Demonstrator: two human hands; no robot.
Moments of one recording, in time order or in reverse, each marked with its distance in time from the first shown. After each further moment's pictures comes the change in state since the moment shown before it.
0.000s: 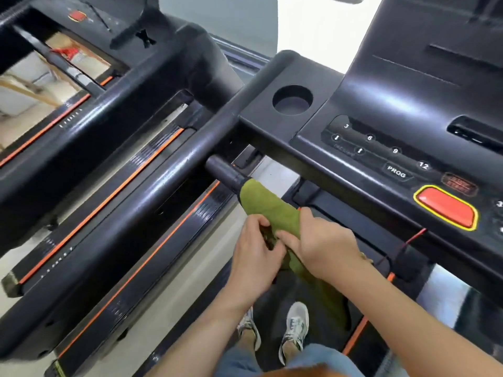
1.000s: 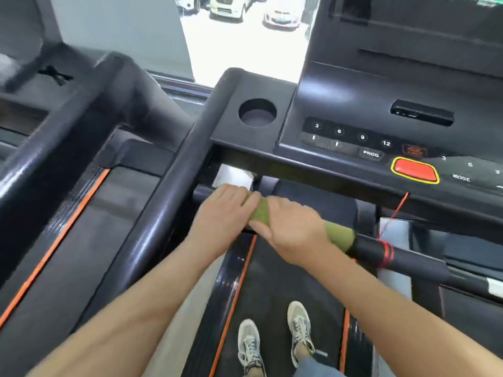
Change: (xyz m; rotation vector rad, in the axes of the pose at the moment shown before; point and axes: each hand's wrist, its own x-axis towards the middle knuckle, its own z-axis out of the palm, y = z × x) left_hand 0.153 -0.040 -0.072 0.838 -0.168 1.156; right_hand 0.052 -0.077 0.009 -0.134 0.215 0.138
